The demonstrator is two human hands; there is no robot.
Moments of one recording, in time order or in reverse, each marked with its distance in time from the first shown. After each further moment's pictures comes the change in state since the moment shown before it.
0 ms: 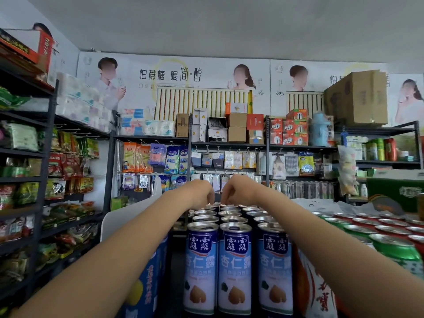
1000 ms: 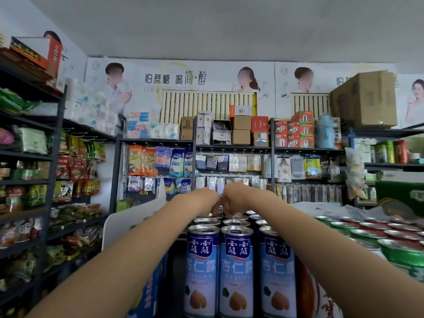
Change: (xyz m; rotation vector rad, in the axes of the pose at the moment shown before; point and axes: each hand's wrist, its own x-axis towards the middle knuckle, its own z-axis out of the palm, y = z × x) left_hand 0.009 0.006 0.015 0.211 -0.083 0.028; right_hand 0.014 -0.002 0.015 -0.261 -0.121 0.024
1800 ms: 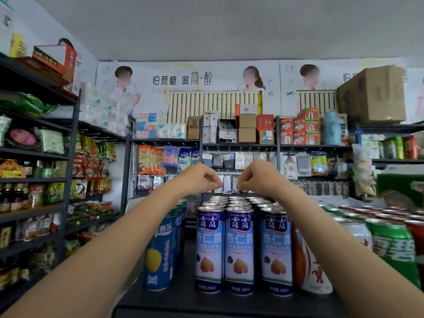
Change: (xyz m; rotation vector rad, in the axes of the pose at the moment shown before) left_hand -0.072 -0.006 -0.026 -0.623 0.283 0.023; right_hand -0.078 -0.011 -0.023 0.388 0.380 0.050
